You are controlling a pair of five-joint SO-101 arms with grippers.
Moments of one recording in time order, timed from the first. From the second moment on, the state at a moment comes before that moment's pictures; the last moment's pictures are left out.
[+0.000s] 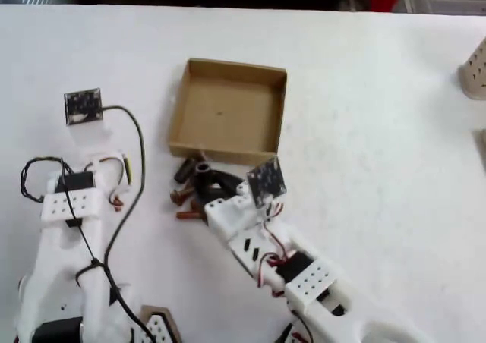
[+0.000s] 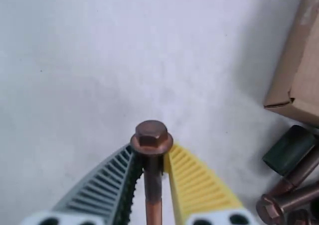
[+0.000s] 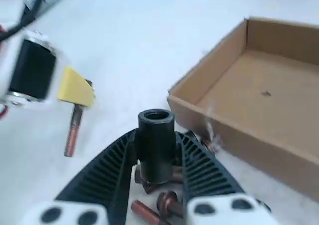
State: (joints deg) left arm -16.1 -29.8 56.5 42.1 7.0; right arm -43.7 -47.7 89.1 -19.1 -12.6
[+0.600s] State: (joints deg) left arm -16.1 -29.8 56.5 42.1 7.0; right arm -44.3 -32.7 89.8 -47.0 -13.0
